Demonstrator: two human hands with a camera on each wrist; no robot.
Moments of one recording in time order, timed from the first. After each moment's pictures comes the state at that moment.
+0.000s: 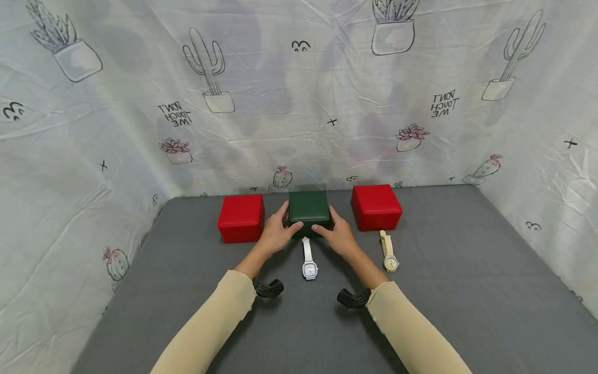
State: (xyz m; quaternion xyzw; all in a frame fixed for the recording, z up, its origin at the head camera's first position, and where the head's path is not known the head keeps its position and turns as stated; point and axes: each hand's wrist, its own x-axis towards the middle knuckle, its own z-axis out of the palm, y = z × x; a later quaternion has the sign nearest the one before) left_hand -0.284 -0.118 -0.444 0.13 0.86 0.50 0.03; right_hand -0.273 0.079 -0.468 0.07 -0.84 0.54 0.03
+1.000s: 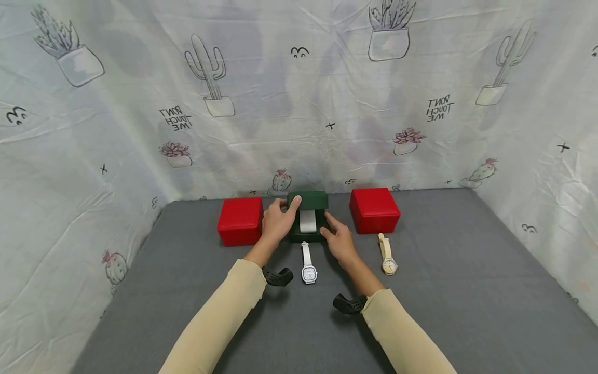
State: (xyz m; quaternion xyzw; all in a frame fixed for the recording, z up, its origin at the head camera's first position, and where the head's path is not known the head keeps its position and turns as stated) left_hand -0.293 -0.097 -0.417 -0.05 0.88 0.48 -0.01; right_hand -0.264 0.075 -0.477 0.00 -0.81 0.58 0.07
